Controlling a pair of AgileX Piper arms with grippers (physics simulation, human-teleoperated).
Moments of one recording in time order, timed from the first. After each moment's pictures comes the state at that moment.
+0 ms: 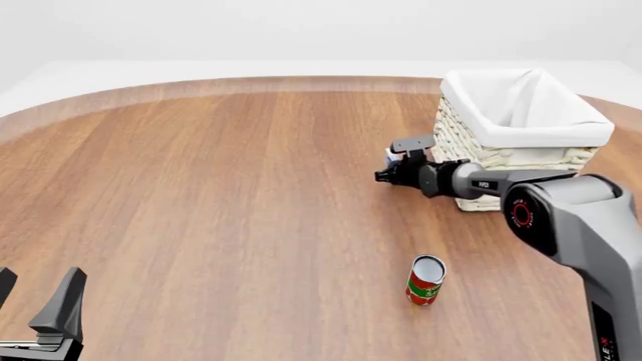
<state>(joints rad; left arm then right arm) 0.00 0.00 0.00 0.00 0.00 0.20 2.40 -1.63 -0.08 -0.02</state>
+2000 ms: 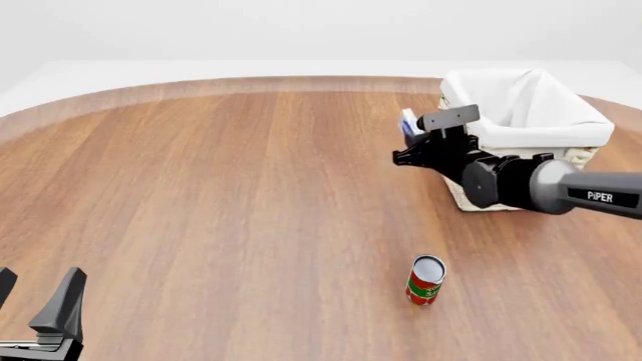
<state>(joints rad) 0.00 0.00 0.00 0.00 0.00 0.25 1.80 -1.06 -0.31 -0.06</state>
